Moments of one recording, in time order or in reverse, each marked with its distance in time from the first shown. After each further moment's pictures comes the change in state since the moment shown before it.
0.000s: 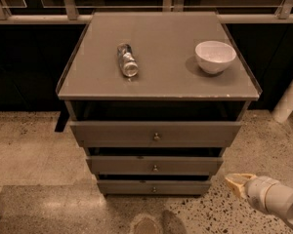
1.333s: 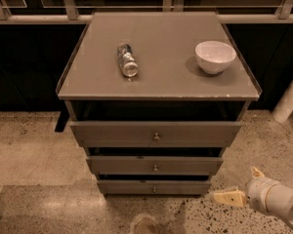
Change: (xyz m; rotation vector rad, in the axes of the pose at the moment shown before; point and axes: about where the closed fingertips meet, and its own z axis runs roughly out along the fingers) arm -0.002 0.009 -0.004 -0.034 0.004 -0.006
